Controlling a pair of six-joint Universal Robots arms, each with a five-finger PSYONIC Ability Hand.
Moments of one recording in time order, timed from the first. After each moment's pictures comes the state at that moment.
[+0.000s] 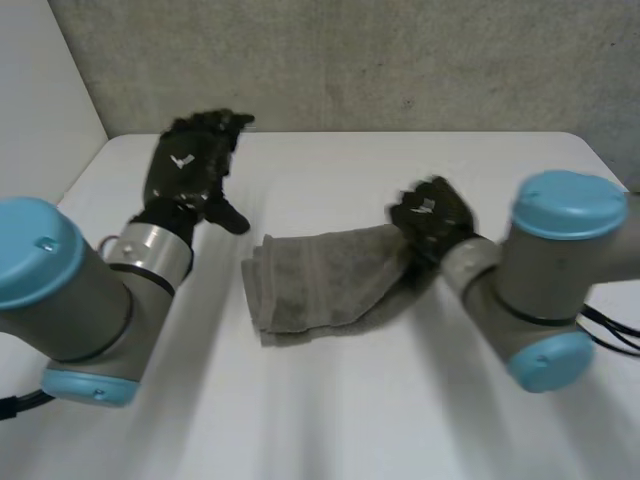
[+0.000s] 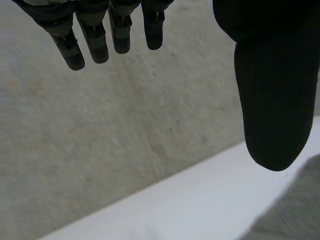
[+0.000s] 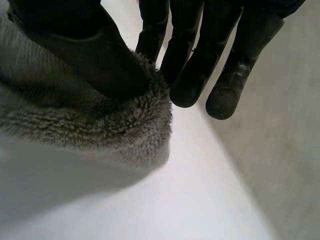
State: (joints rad) left arm 4.23 -1.86 -1.69 3.69 -1.56 3.16; right arm 2.06 -1.03 1.41 -0.19 1.49 2.43; left_hand 0.19 0.19 0.19 0.19 0.03; right_hand 1.32 1.31 1.34 1.34 1.17
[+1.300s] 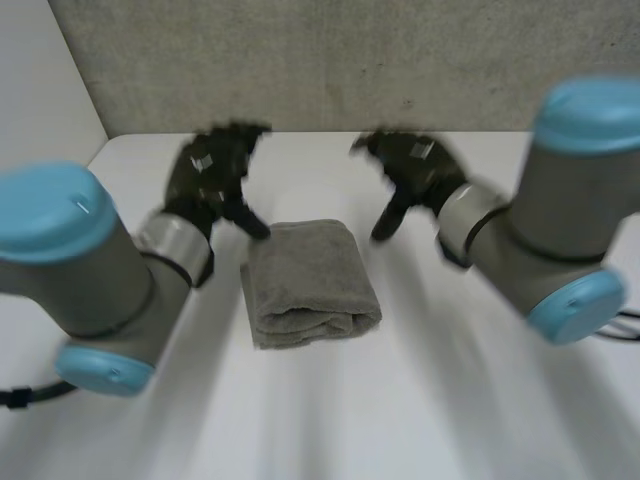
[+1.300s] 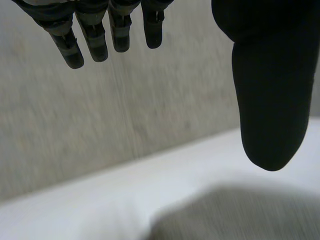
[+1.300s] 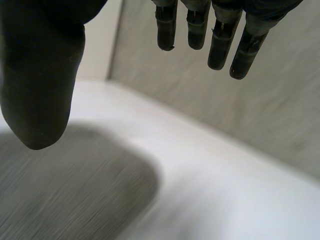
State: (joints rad) left arm 4.18 -1.92 -1.52 3.48 -1.61 3.05; right arm 2.09 -1.07 1.17 0.04 1.40 3.09; left_hand 0.18 0.18 0.18 0.18 0.03; right_hand 0.23 0.25 0.25 0.27 0.06
